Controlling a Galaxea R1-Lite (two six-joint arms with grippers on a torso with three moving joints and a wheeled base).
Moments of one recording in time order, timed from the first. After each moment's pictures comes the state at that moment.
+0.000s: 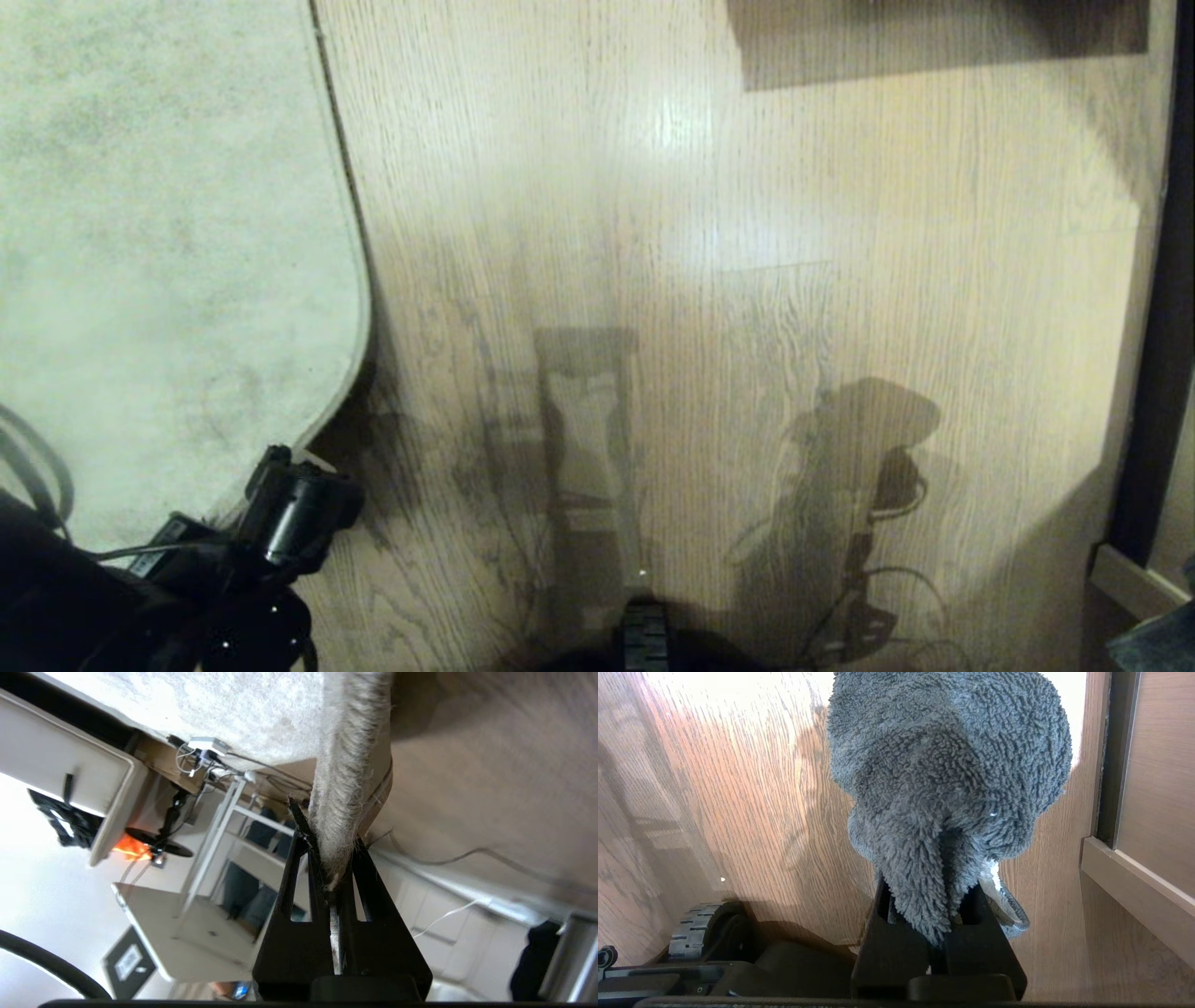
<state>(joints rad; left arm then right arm) -0.35 1.78 -0.33 -0.54 1.13 0.28 0.00 0.00 0.00 -0.02 -0.03 0.06</state>
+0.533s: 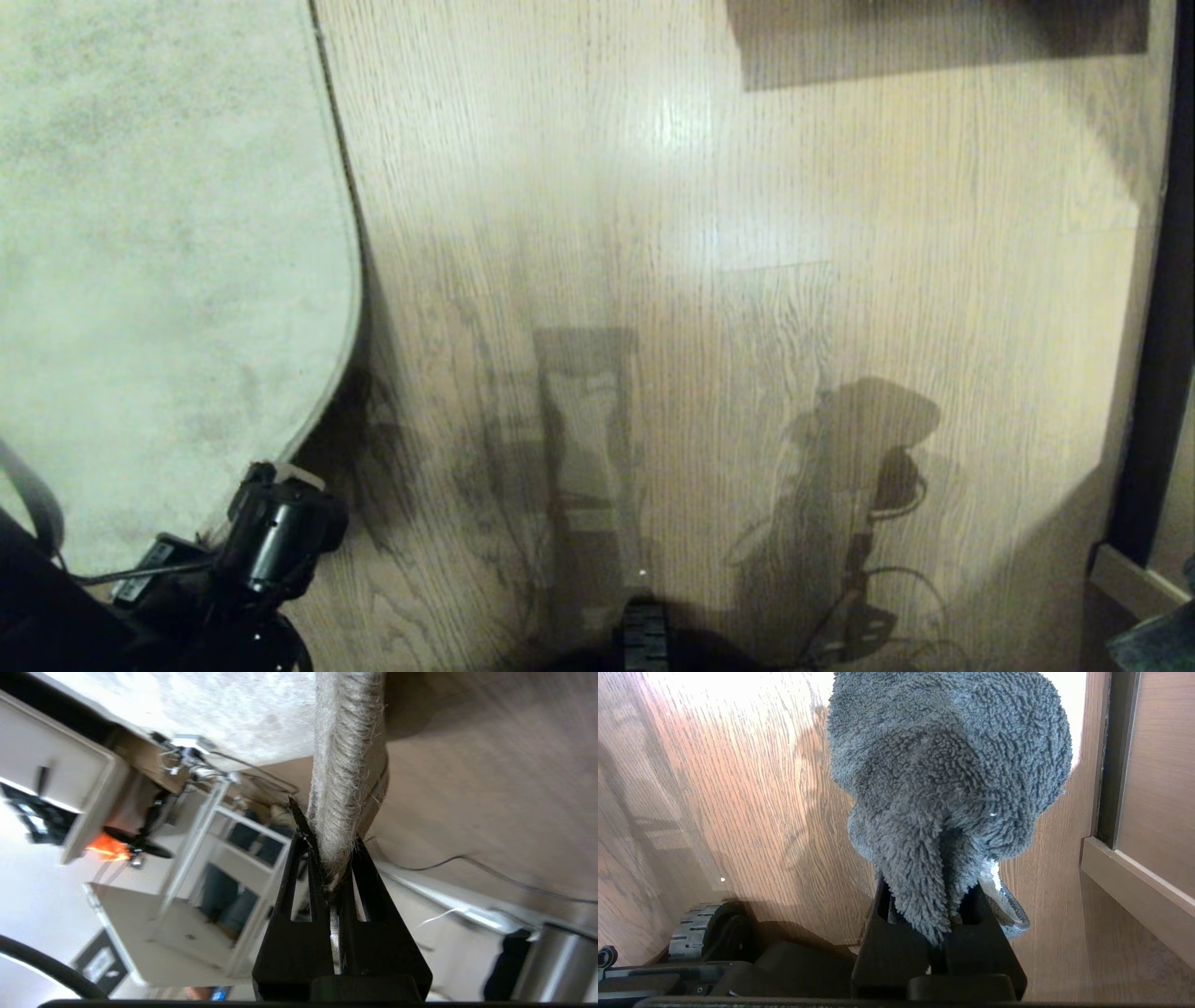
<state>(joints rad) -0.34 1.79 -0.24 -0.67 1.10 0.25 0.00 0.00 0.00 -0.02 -0.03 0.06</state>
